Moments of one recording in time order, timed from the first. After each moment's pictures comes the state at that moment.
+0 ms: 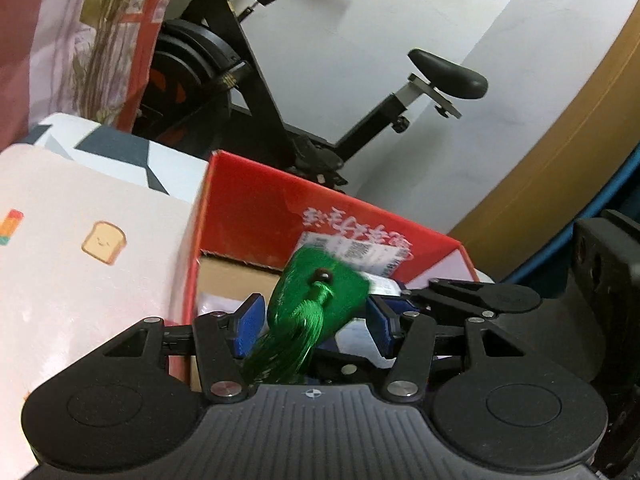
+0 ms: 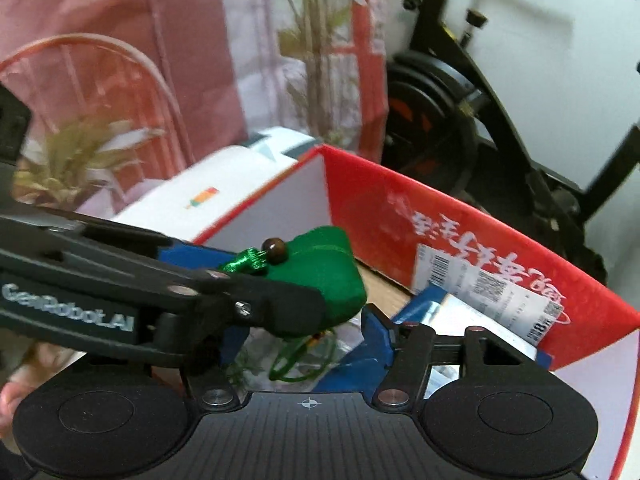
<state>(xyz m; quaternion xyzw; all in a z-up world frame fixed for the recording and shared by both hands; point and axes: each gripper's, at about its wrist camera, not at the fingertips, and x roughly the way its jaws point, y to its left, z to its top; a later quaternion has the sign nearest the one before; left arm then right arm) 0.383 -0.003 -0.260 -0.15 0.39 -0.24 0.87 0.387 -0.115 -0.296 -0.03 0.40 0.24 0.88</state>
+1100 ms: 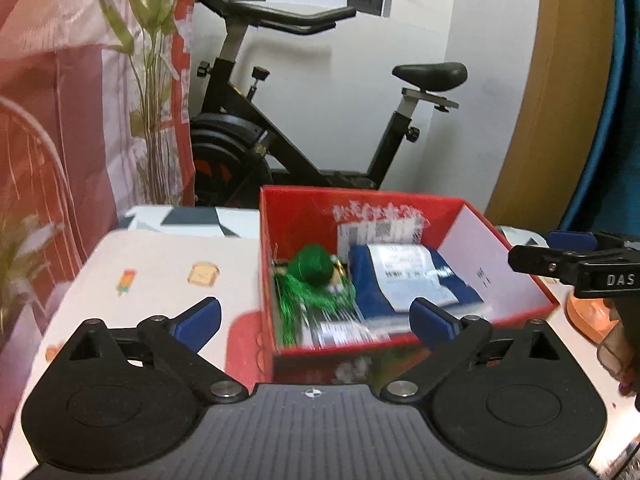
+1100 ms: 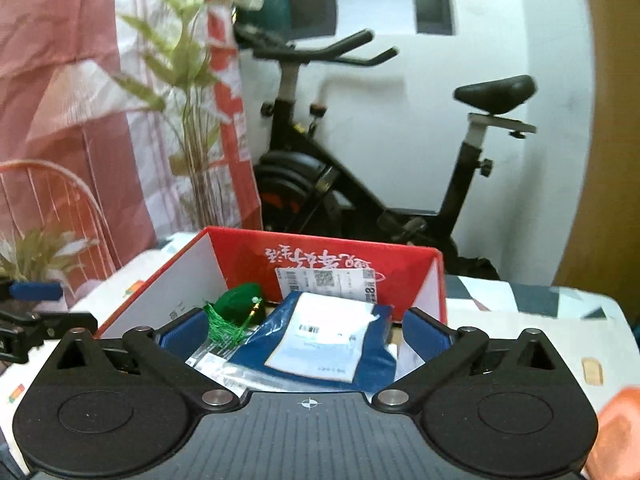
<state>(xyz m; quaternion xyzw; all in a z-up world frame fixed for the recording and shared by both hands) 0.251 0.012 -0.220 0.01 0.30 -0.18 0.93 0.233 -0.215 -0.261 0.06 0.25 0.06 0.96</state>
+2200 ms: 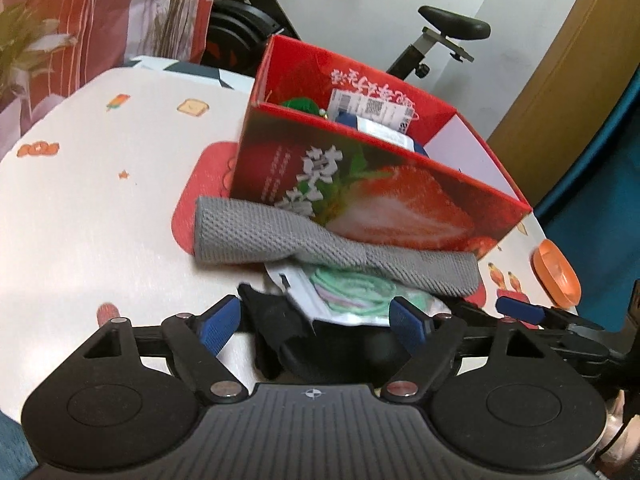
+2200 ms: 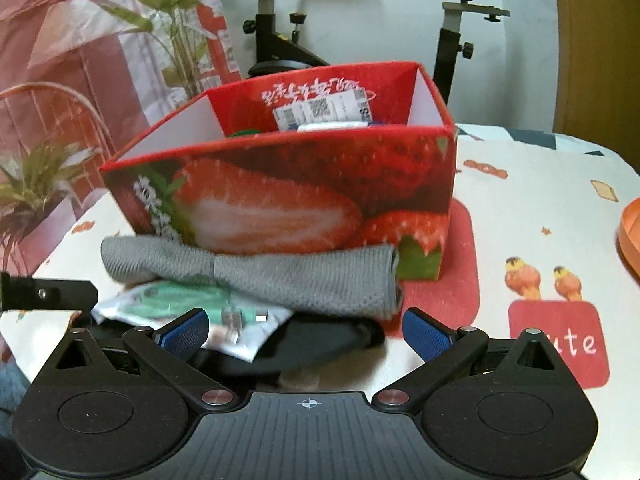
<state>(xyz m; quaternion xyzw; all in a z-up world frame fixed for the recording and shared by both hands) 0.185 0.022 -0.297 -0.09 0.42 -0.19 0.88 0.138 -0.200 -0.377 0.12 0.35 0.05 0.93</state>
